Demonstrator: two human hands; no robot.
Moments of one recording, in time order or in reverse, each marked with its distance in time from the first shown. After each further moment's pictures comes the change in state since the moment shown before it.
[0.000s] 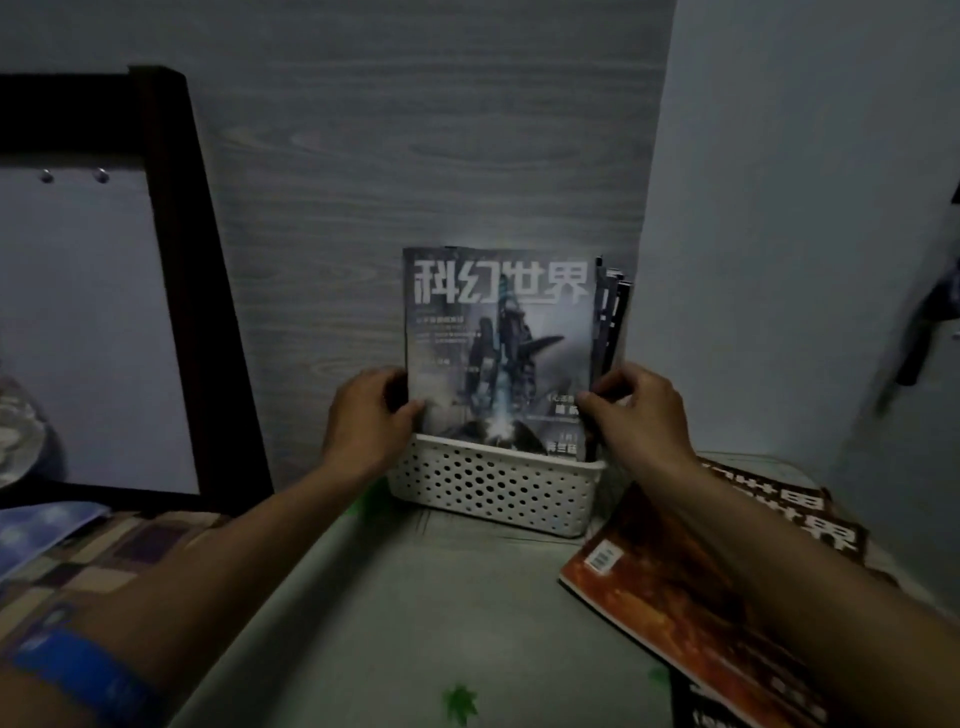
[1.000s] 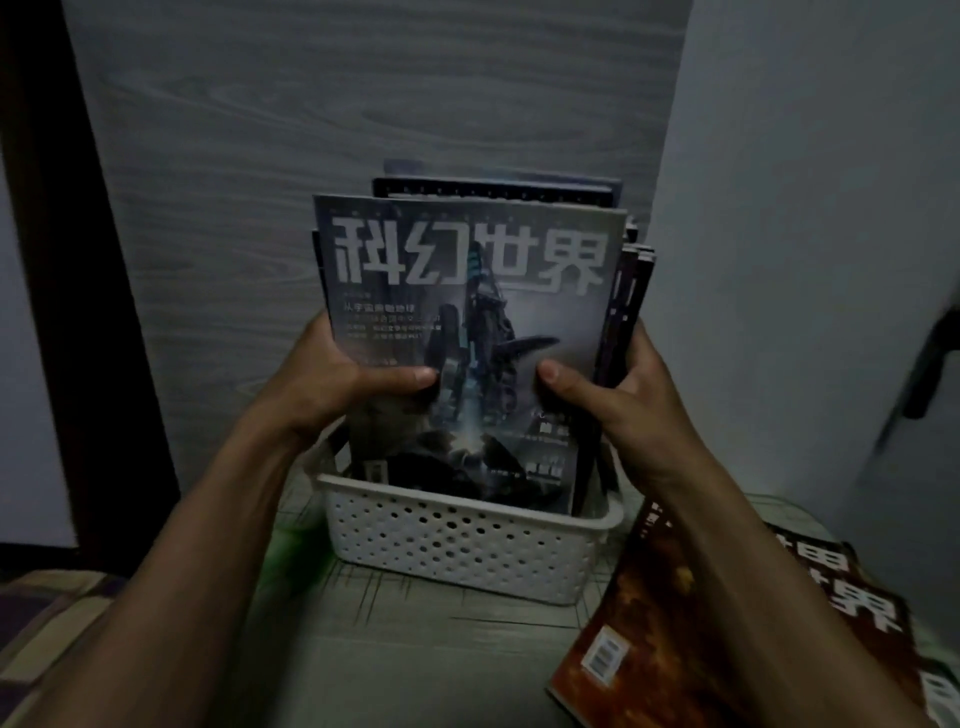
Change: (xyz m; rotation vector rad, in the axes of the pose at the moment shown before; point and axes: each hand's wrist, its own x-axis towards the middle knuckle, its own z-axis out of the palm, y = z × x) left_hand 0.081 0.007 0.004 -0.576 -0.280 0.069; right_hand 0.062 0.005 0.014 0.565 -0.203 -0.200
